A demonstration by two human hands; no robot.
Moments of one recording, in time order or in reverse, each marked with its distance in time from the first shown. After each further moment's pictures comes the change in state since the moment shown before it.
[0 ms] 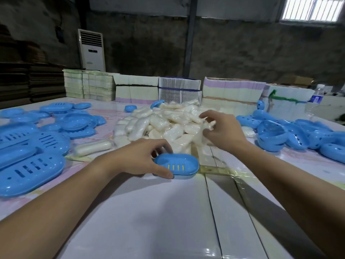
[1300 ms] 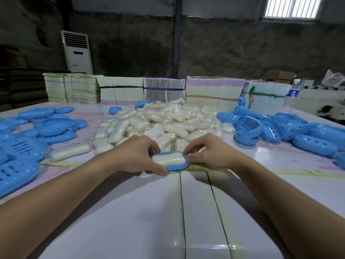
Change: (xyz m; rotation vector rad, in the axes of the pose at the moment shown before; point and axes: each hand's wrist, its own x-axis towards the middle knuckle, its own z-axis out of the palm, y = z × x) left_hand 0.027 0.040 0.019 0.167 0.039 -0.133; right_hand -0.054 0.024 -0.030 0.215 -0.504 0.028
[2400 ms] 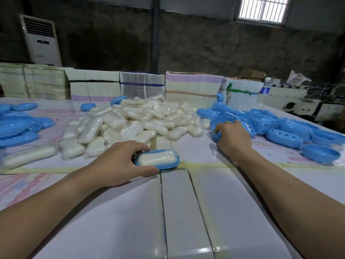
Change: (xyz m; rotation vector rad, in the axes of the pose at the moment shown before) left_hand 0.001 0.001 0.031 -0.142 0.161 0.184; right_hand -0.006 0.094 -0.048 -0.750 0.548 0.352
